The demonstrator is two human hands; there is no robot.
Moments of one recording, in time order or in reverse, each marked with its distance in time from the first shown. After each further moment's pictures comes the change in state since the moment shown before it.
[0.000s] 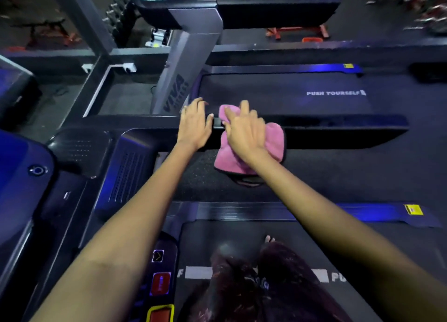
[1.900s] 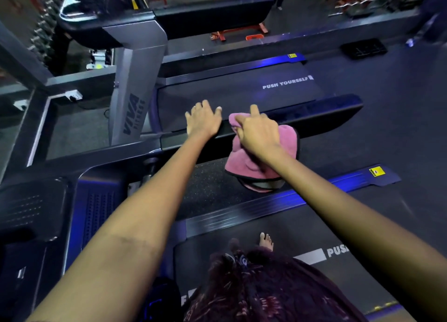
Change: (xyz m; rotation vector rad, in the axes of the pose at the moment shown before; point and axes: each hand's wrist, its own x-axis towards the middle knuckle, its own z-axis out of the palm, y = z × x) left_hand 0.069 0.086 0.039 -0.083 -0.256 -0.041; right_hand 0.000 0.075 -0.007 -0.112 -0.024 0.210
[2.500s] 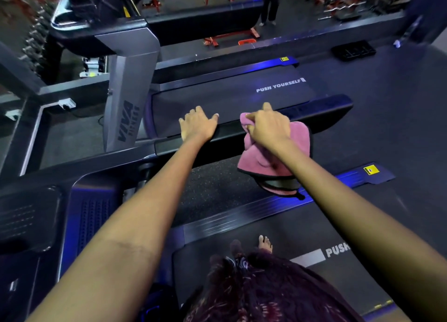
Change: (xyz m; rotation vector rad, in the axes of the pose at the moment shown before) left_hand 0.000 0.000 0.002 0.036 0.033 -0.041; right_hand 0.008 0.036 -0.006 0.067 -0.004 0.151
